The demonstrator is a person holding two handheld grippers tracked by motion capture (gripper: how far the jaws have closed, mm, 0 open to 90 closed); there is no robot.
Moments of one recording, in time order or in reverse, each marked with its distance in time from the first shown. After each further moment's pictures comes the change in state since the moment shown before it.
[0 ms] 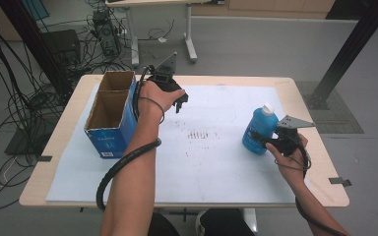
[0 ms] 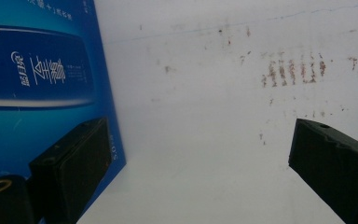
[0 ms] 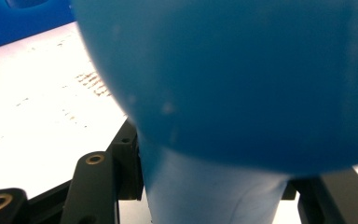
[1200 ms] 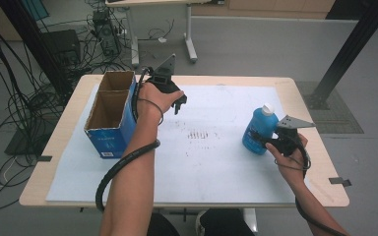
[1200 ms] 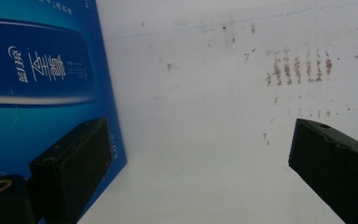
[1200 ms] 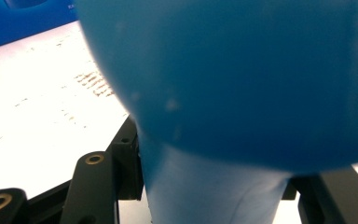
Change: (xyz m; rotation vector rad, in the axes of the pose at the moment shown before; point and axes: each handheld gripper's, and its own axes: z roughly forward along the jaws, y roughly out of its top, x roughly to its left) left arm 0.002 -0.001 0.005 0.007 0.001 -0.006; right arm 0.000 0.000 0.000 -0.001 -0.003 -0.001
